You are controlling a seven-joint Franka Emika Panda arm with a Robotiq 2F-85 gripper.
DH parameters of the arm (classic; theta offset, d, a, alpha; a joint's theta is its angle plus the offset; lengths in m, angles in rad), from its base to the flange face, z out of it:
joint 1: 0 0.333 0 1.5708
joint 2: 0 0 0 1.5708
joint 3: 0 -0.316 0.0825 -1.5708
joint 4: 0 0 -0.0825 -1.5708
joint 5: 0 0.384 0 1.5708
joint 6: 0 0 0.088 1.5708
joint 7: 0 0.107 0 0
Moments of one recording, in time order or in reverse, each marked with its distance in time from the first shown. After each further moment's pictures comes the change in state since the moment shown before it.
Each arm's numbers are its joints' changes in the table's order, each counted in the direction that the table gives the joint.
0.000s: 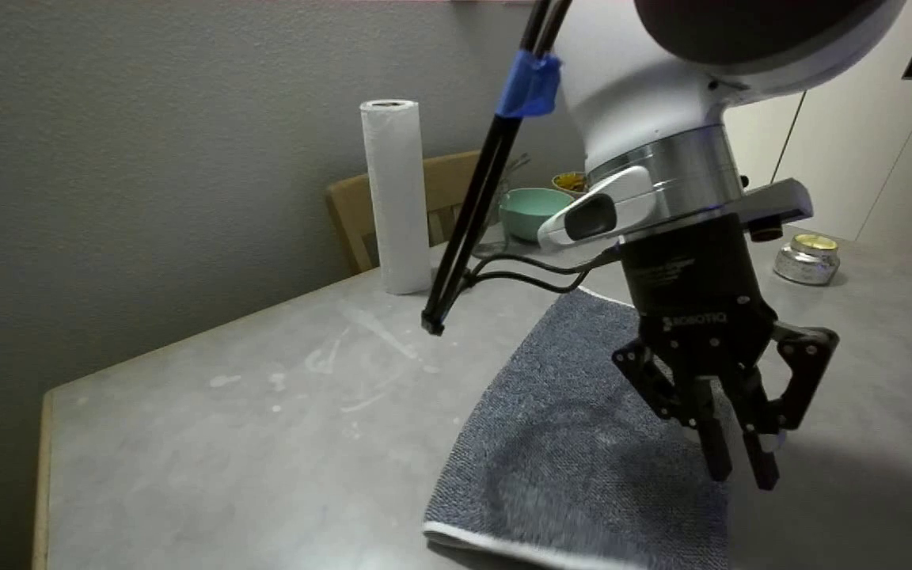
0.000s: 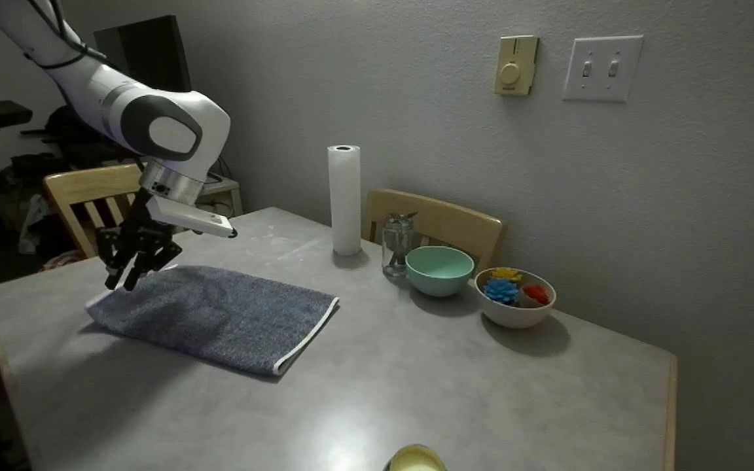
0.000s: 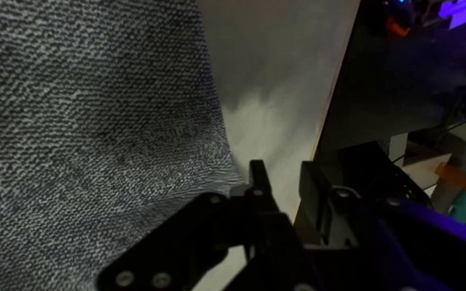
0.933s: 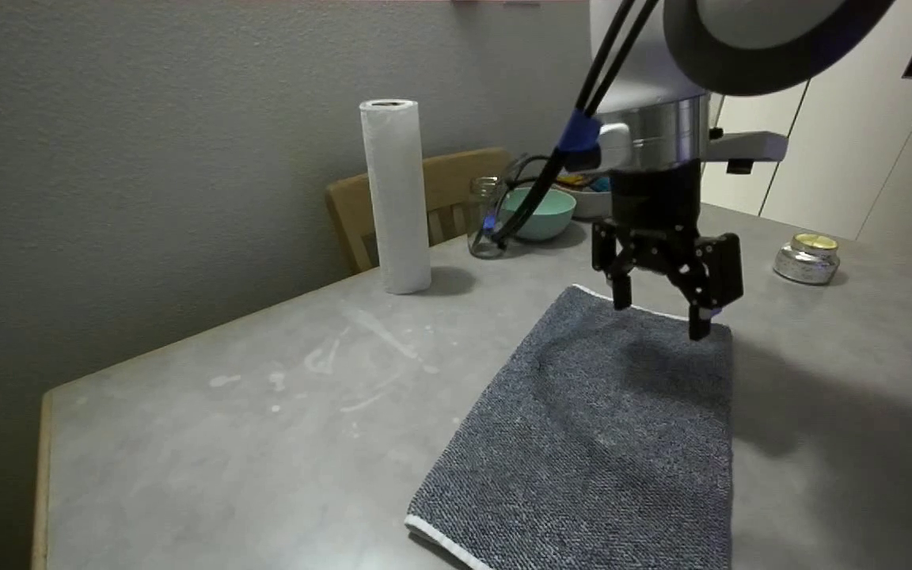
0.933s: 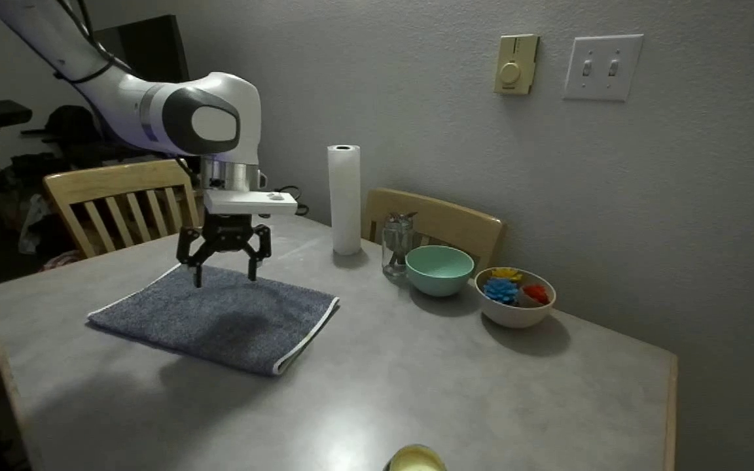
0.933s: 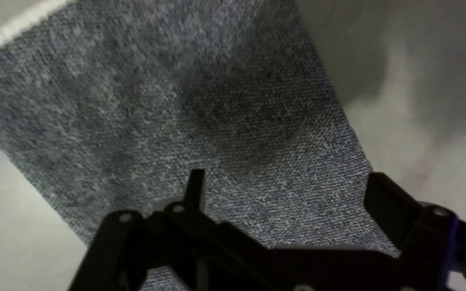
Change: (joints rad) arm -0.011 0.015 0.164 0.014 -0.275 0.275 0.272
